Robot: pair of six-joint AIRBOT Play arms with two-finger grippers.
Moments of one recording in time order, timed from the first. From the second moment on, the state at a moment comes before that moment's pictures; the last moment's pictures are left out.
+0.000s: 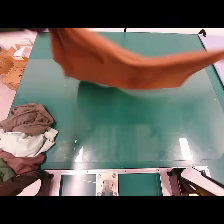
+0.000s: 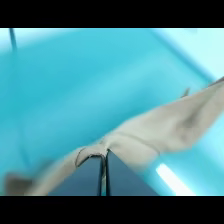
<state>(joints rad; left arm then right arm) -0.10 -1.09 1.80 0.84 -1.08 -1.14 -0.87 -1.10 1.36 -0.10 1.47 1.03</state>
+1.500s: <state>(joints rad) -0.10 -1.79 1.75 0.99 -0.70 -1.27 -0.48 -1.82 1.52 -0.41 0.89 1.09</state>
